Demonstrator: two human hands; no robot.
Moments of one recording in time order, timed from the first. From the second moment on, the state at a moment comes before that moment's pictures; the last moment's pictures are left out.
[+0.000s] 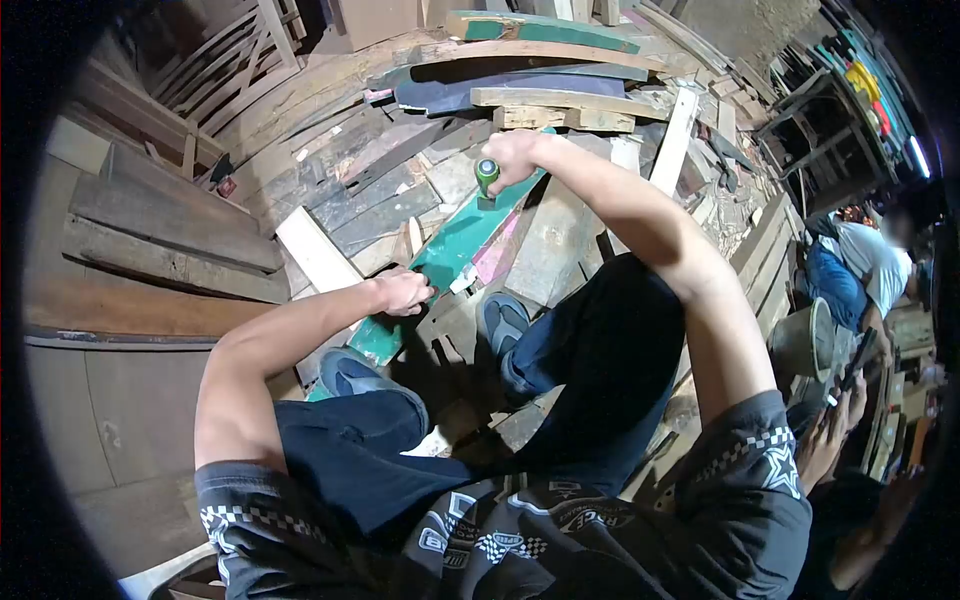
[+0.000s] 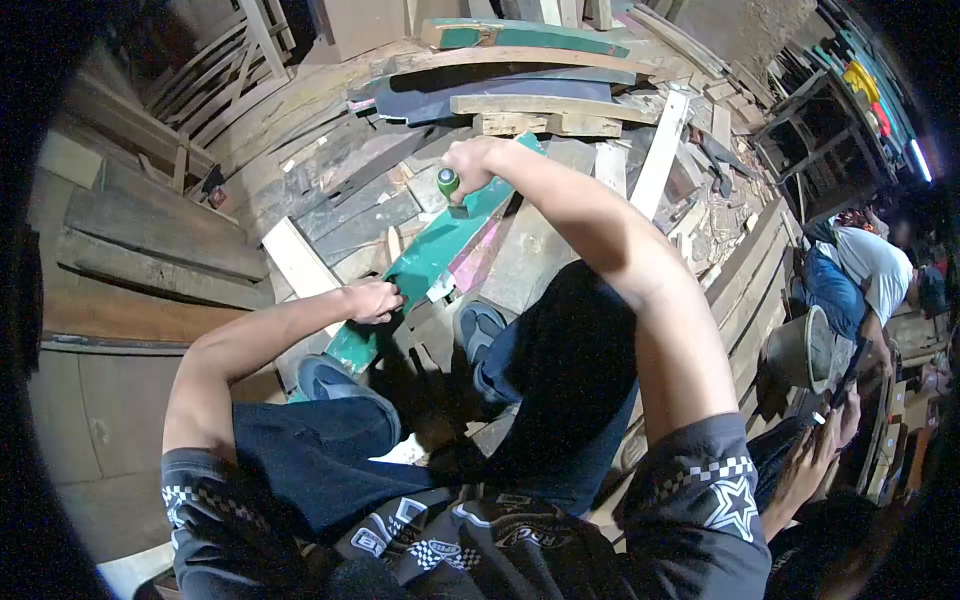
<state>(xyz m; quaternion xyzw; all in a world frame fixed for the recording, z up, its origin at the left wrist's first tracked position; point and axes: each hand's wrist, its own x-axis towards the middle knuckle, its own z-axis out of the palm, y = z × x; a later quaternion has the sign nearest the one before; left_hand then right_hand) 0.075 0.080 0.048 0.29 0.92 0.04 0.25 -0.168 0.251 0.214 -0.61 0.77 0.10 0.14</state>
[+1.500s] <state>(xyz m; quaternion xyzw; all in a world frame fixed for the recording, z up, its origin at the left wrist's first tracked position) 0.070 0.095 0.064 0.29 0.93 -0.05 0.23 -0.163 0.245 0.215 -0.64 0.76 0.09 0.12</state>
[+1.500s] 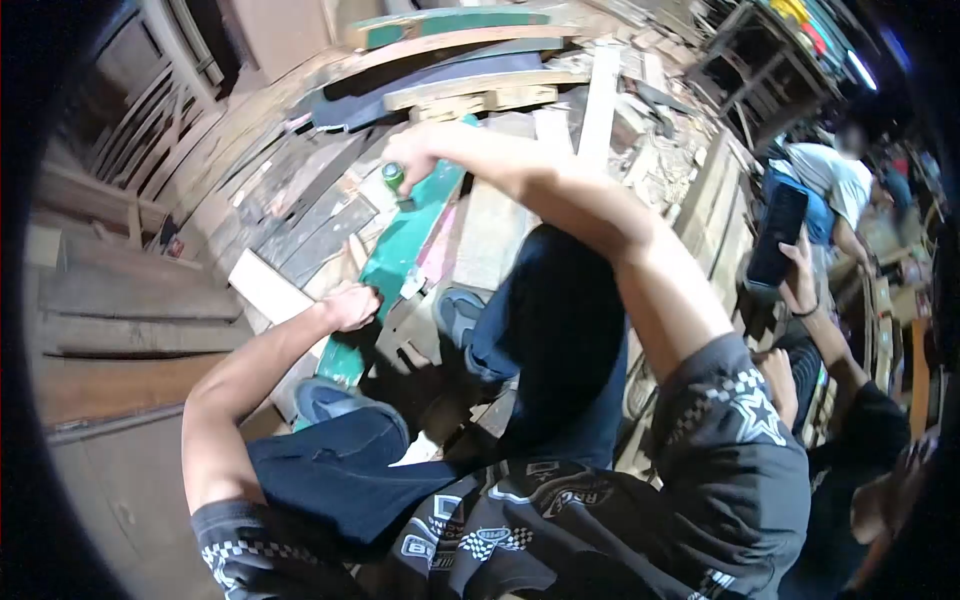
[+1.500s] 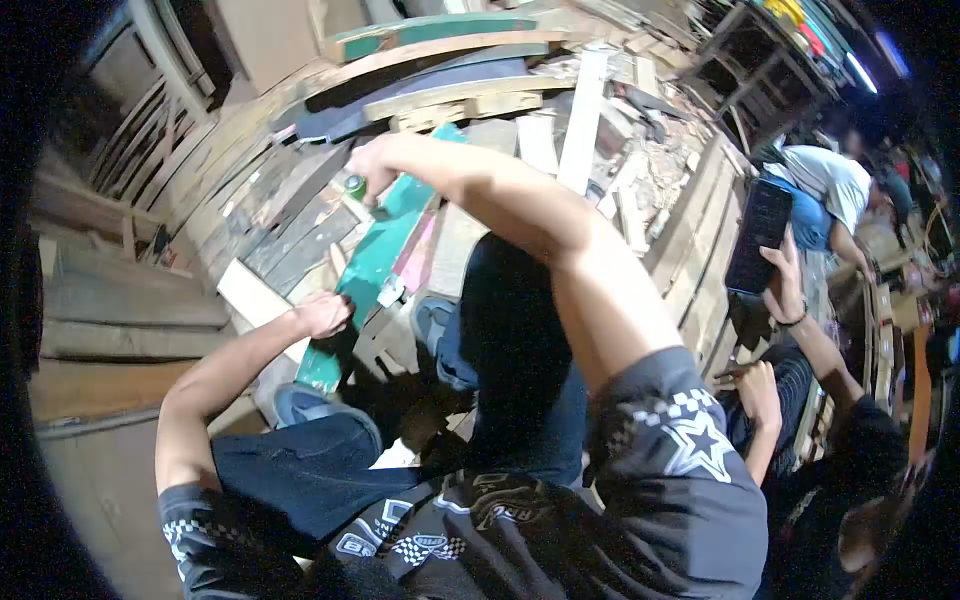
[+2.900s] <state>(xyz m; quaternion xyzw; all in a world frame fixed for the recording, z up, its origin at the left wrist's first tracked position) 0.068 0.100 0.075 0.30 0.92 -0.05 0.25 -0.165 0.243 0.216 -0.63 0.76 0.11 0.14</state>
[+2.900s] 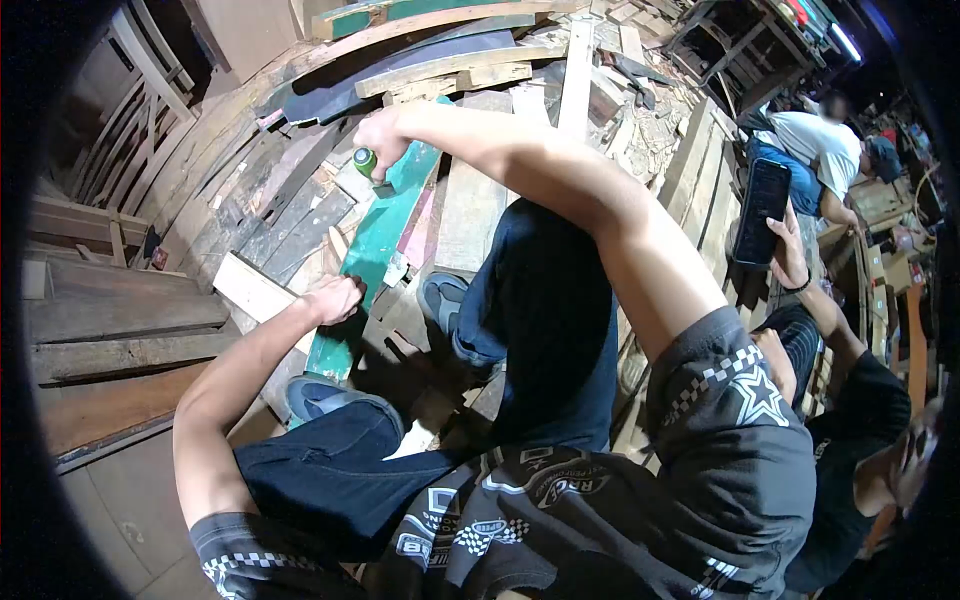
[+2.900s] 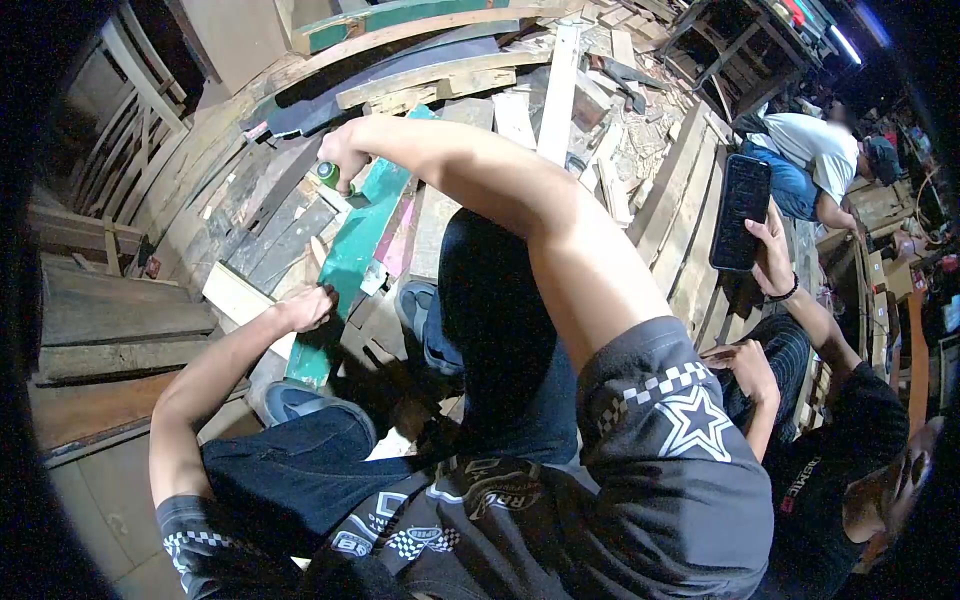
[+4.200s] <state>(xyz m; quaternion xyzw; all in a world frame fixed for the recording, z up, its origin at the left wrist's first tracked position) 0.069 0.095 0.070 0.31 0.93 -0.03 0.22 -0.167 0.245 0.217 -0.61 0.77 0.11 0.15</state>
